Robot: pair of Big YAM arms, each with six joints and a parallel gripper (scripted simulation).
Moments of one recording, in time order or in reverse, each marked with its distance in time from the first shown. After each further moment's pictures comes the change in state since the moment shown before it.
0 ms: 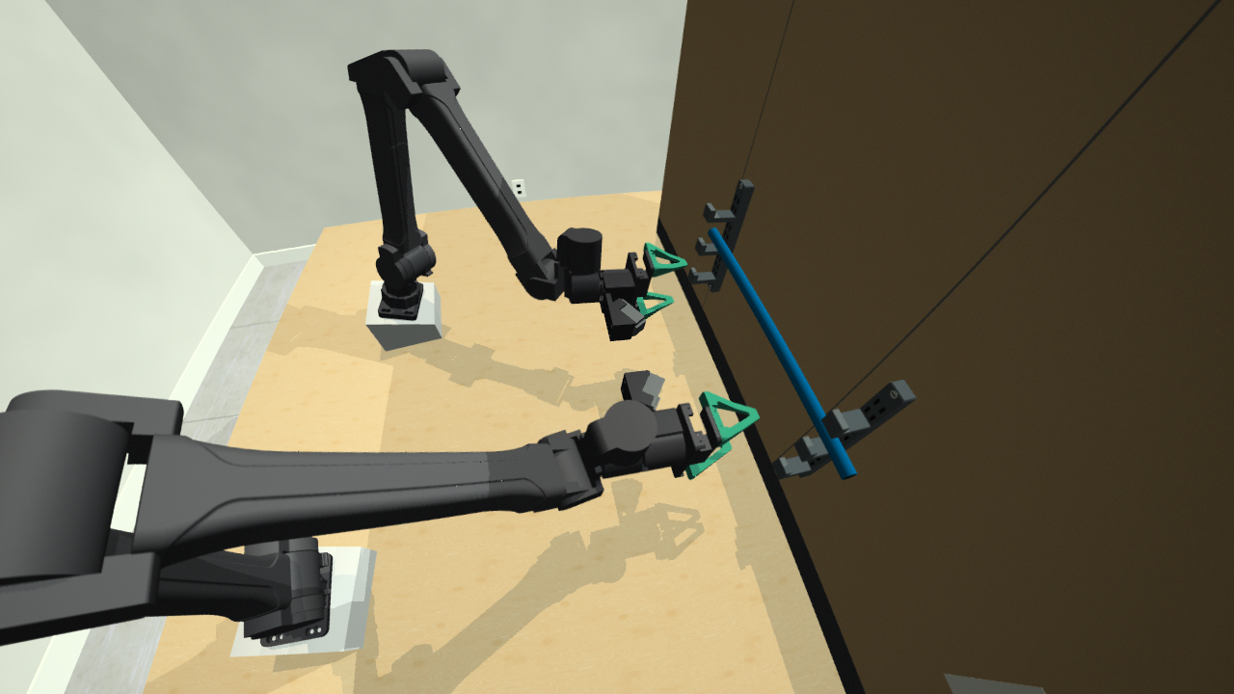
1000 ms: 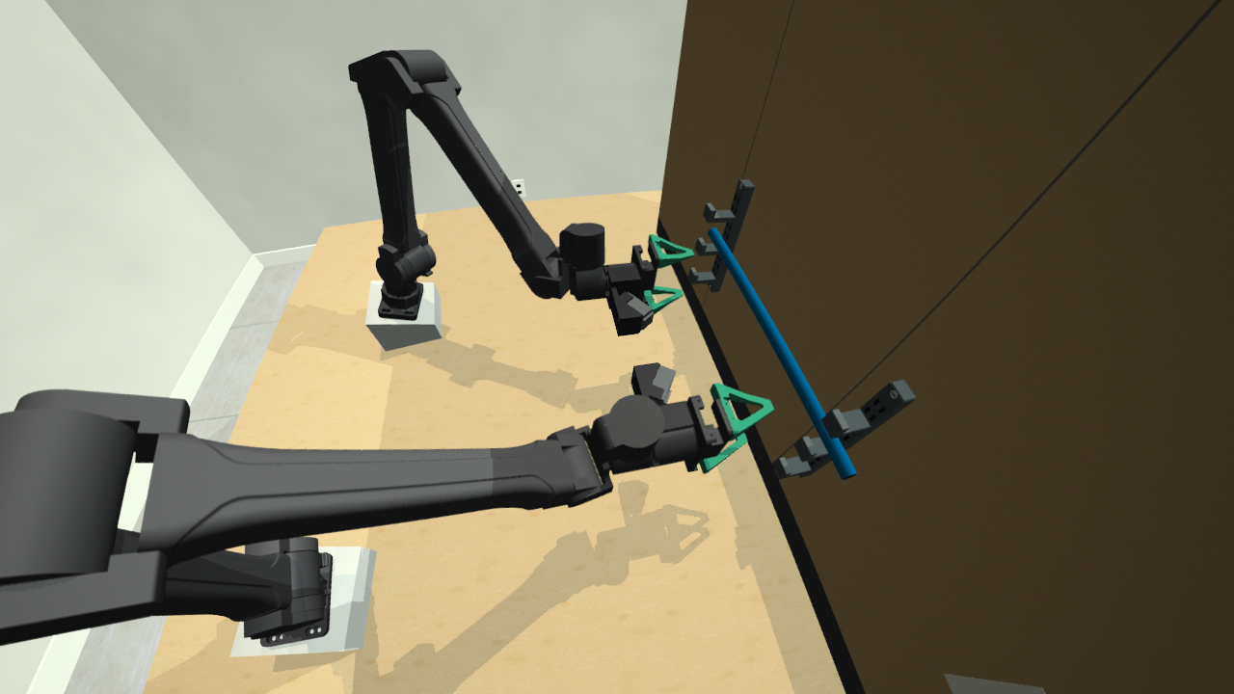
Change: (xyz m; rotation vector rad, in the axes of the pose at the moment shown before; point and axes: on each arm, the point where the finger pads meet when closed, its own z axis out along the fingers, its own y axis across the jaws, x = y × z) left arm -0.003 0.024 0.008 -0.063 0.004 -0.040; right arm 0.003 -0.025 0.011 0.072 0.010 0.010
